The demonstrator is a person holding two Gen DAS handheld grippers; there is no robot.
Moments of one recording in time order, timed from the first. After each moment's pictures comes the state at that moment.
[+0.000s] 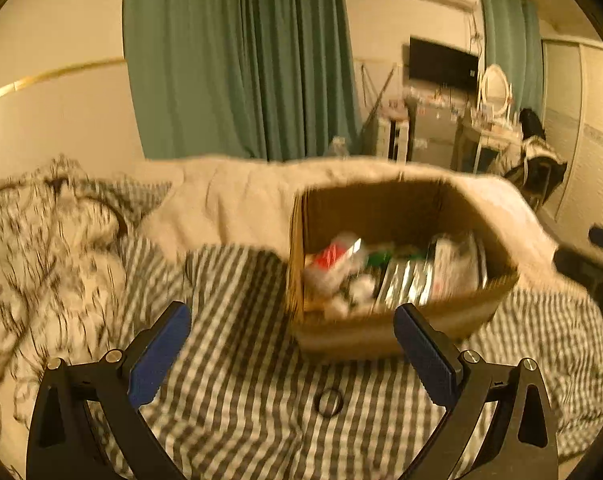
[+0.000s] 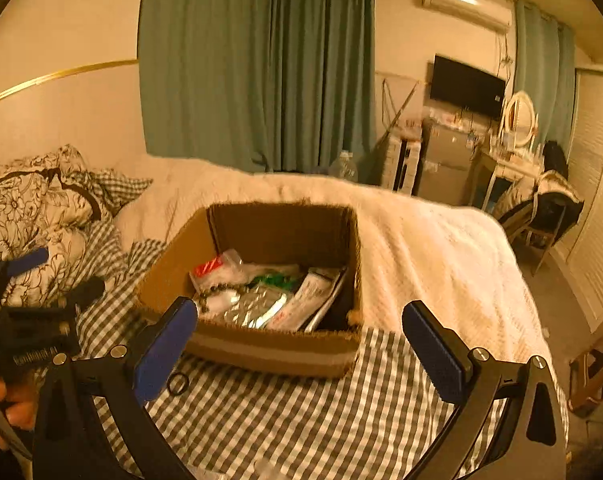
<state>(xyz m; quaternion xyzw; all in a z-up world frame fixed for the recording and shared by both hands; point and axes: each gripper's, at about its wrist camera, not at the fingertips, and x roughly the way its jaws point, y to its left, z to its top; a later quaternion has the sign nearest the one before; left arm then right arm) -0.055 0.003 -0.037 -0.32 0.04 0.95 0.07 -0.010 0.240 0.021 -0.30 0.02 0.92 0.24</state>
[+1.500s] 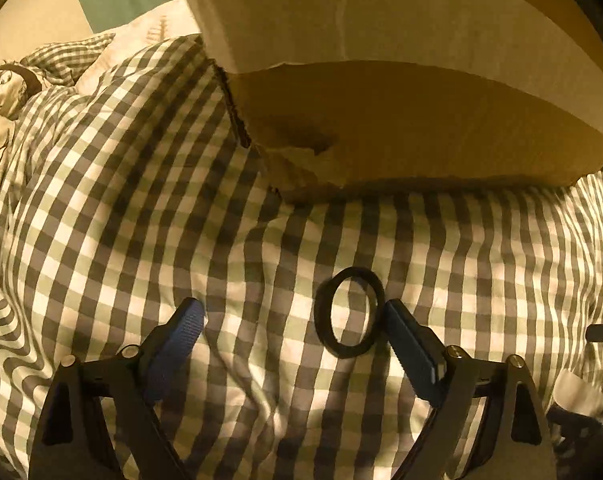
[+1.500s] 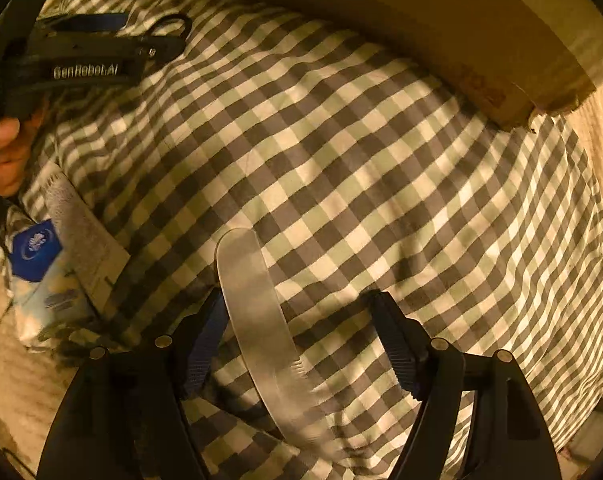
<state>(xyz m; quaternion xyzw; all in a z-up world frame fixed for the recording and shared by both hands) -0.112 0.031 -0.233 -0.52 0.08 0.85 0.07 -0.024 0.252 -0.220 -0.69 0.00 0.72 0.08</state>
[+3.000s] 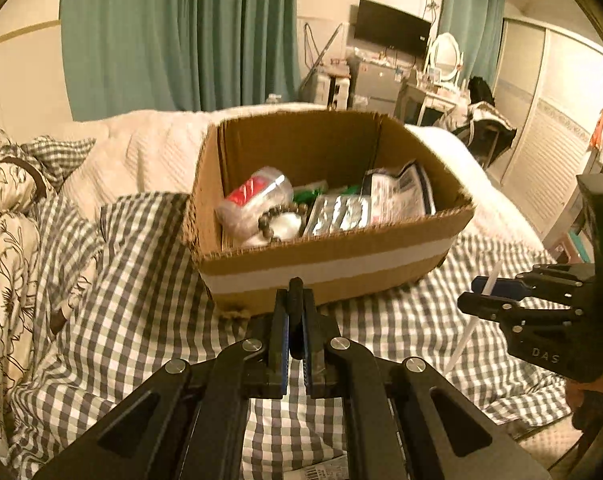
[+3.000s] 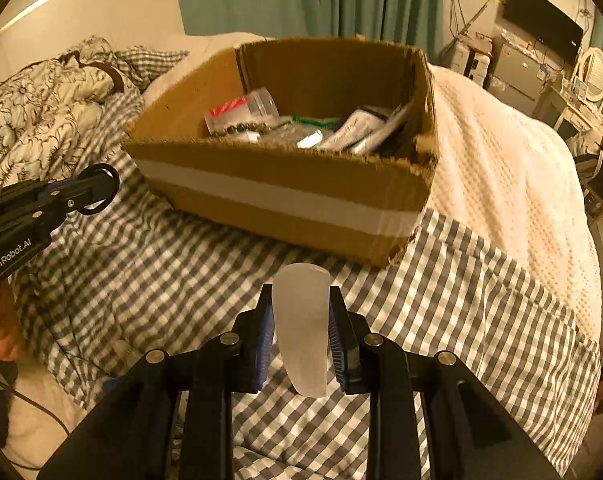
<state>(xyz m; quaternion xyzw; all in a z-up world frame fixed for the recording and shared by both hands) -0.058 0.036 -0.076 -0.37 0.02 0.91 0.18 -0.015 0.263 -0.081 -0.46 0.05 0.87 0.15</state>
